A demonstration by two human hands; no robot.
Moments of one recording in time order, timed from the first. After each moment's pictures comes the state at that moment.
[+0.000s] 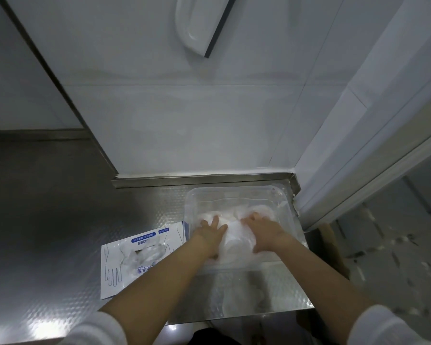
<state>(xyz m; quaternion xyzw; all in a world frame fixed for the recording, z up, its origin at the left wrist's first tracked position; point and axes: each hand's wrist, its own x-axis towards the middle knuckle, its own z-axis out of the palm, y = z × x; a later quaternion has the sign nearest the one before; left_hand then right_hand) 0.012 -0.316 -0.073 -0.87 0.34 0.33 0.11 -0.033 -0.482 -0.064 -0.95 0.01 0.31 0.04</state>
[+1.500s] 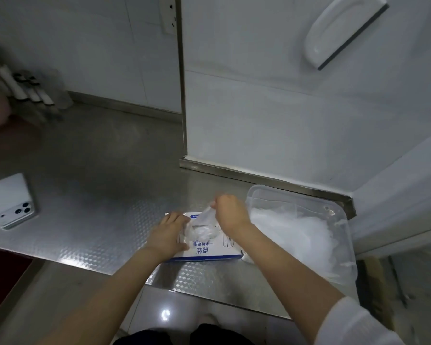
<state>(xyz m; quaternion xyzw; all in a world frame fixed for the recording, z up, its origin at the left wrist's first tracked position) -0.020 -0.096 -0.073 -0.96 0.11 0.16 -0.18 0.010 -0.269 -0.011 -0.98 -0.04 0.13 0.17</state>
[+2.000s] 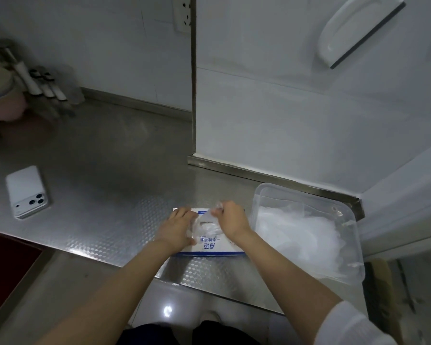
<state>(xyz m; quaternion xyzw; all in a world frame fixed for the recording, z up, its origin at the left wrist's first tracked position) -0.020 -0.102 -0.072 -0.96 0.08 0.18 -0.18 -0.003 -0.260 -0.030 -0.92 0.06 0.18 0.34</state>
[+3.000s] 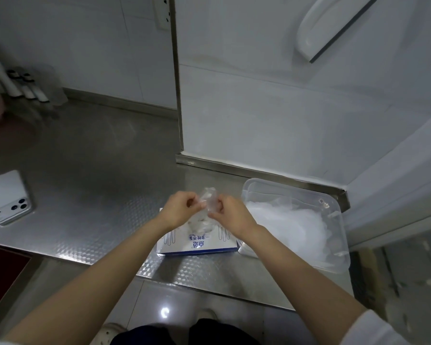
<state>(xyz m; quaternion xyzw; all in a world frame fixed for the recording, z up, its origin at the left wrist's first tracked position) 0.003 -0.132 -0.019 -0.90 0.06 0.14 -0.41 -0.014 -0.291 -0.006 -0.93 -0.06 0.14 0.32</state>
